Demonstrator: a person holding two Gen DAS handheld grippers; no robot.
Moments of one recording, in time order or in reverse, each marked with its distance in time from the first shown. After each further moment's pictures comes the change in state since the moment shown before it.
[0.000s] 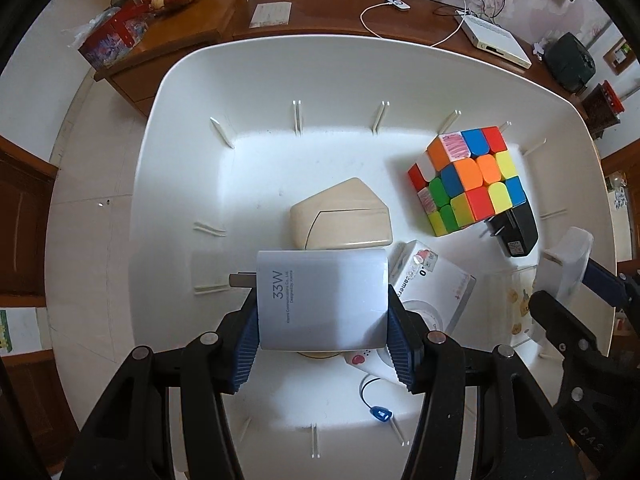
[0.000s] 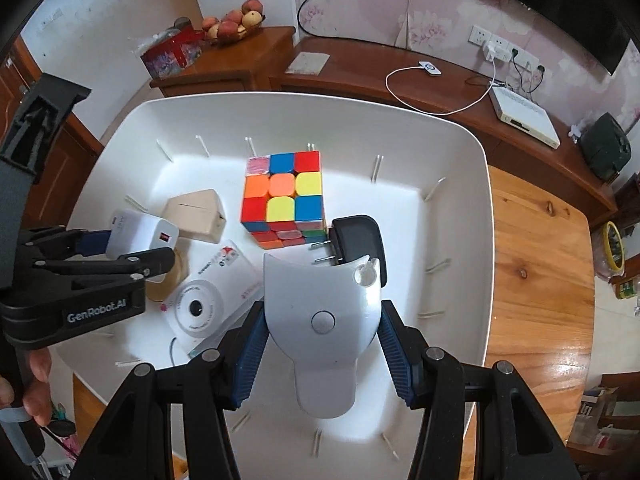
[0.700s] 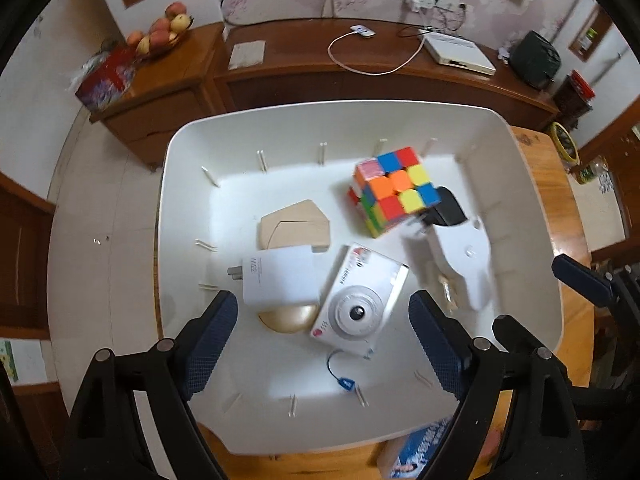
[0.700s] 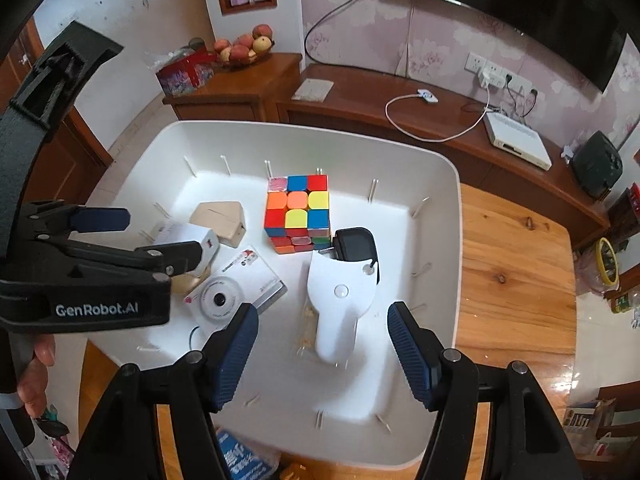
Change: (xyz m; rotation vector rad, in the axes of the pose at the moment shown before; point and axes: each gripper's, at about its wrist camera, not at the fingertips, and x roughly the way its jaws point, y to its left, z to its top) left arm -0.064 -0.027 -0.021 0.103 -0.122 -0.023; right arm -0.056 0.008 -0.024 -0.026 -0.115 -0.002
